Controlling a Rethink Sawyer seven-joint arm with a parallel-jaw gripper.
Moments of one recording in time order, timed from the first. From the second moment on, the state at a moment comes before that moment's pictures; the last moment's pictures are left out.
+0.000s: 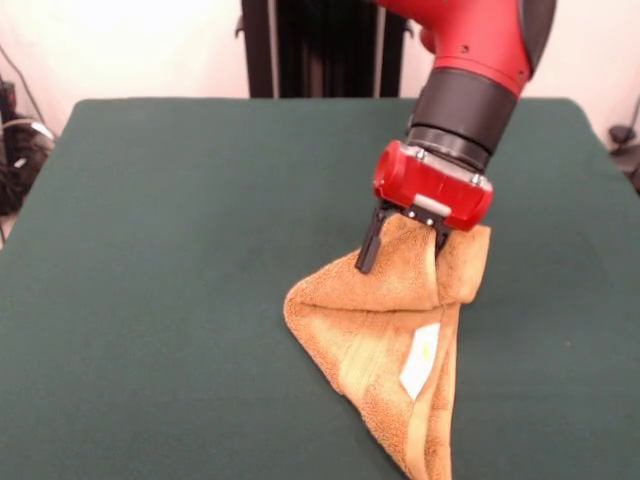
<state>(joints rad) 0.32 -0.21 -0.48 1.55 0.37 -0.31 1.65</state>
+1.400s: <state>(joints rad) 0.67 0.14 -0.96 1.47 0.57 0.26 2.05</state>
